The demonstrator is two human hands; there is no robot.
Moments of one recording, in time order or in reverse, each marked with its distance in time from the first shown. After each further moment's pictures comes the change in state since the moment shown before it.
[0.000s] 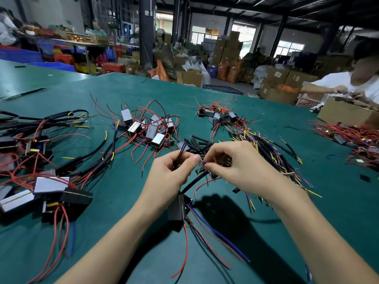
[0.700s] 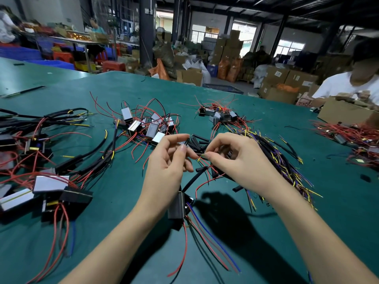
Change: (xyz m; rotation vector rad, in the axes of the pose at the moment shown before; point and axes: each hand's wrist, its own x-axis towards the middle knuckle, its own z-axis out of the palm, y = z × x) left_hand 0.002 0.006 0.000 -0.036 0.068 0.170; right_hand 0.002 -0.005 0.006 0.218 0.151 0.044
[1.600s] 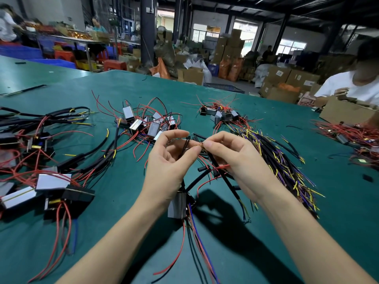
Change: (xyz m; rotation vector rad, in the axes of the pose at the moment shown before) left_hand 0.003 0.005 0.002 -0.226 0.002 -0.043; right_hand -0.001 -0.007 0.015 0.651 0.007 0.218
